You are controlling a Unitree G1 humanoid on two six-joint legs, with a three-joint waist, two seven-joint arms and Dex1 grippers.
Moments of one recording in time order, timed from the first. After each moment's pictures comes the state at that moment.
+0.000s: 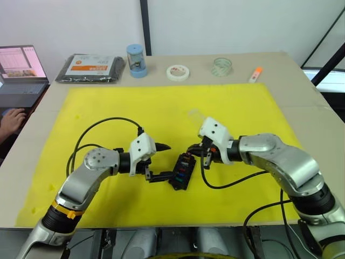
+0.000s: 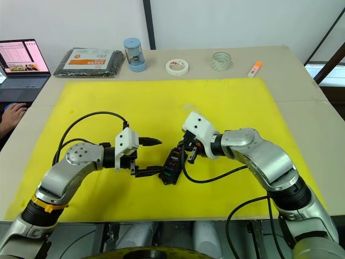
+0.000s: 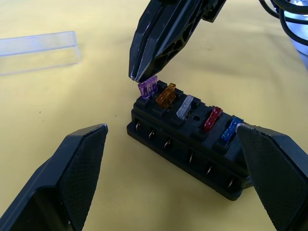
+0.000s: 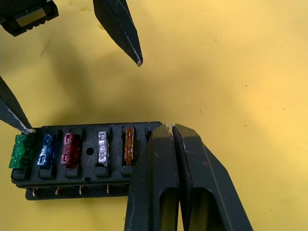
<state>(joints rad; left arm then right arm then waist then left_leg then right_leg) -0.26 0.59 -0.22 -0.33 -0.36 0.45 -0.99 -0.51 -0.70 0.27 -0.53 0.45 1.08 0.68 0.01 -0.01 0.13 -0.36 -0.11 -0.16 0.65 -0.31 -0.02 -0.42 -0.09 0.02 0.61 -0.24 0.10</state>
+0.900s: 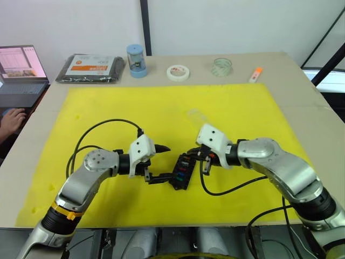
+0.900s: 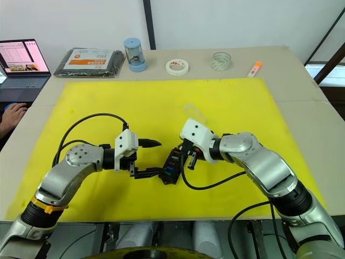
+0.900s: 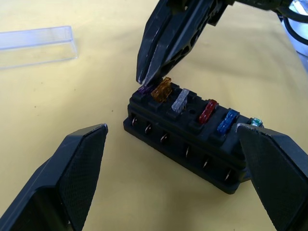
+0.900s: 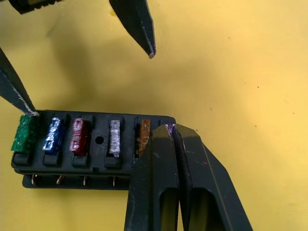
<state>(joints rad) -0.25 0.59 -0.22 -0.32 -0.36 0.43 -1.00 -0.47 -0.72 0.29 -0.54 0.40 1.02 0.71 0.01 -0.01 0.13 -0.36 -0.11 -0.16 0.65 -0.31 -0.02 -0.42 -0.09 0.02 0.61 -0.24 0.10</state>
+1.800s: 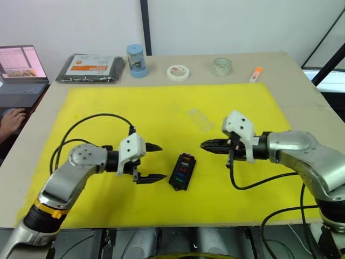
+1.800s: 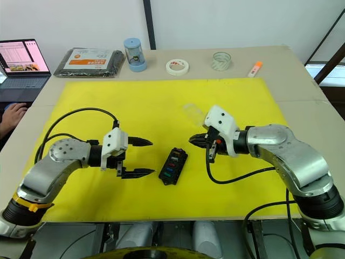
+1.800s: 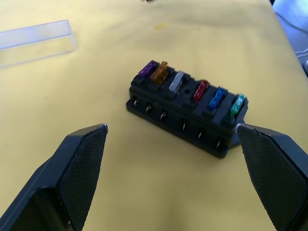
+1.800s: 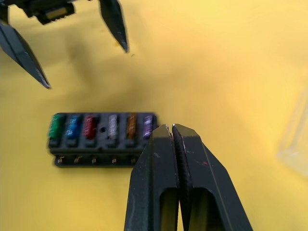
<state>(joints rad) -0.26 0.73 -0.17 -0.35 -0.39 0.41 -1.09 -0.40 -0.85 0.06 -0.55 0.55 0.89 0.84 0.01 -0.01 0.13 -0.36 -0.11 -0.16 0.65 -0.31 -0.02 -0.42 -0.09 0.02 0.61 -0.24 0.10</state>
